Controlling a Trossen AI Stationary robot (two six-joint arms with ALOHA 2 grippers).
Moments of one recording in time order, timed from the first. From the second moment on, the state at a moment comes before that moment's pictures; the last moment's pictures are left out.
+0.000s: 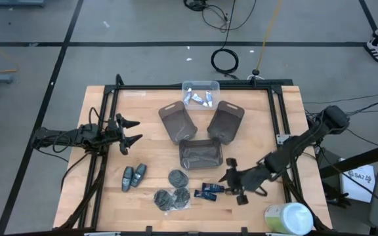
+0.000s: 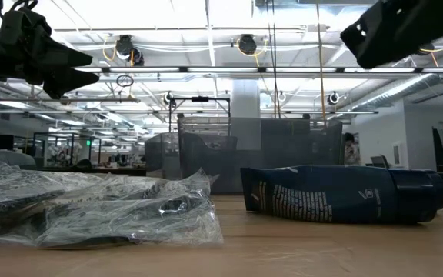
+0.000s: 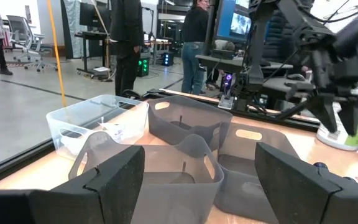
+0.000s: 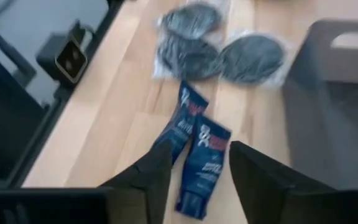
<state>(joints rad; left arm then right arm) -0.09 0.01 0.05 -0.03 -0.34 -0.11 0.61 1.43 0.80 -0.08 0.26 0.31</state>
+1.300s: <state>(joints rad) -0.09 0.01 0.05 -0.03 -0.34 -0.11 0.58 1.71 0.83 -0.15 0.18 0.40</state>
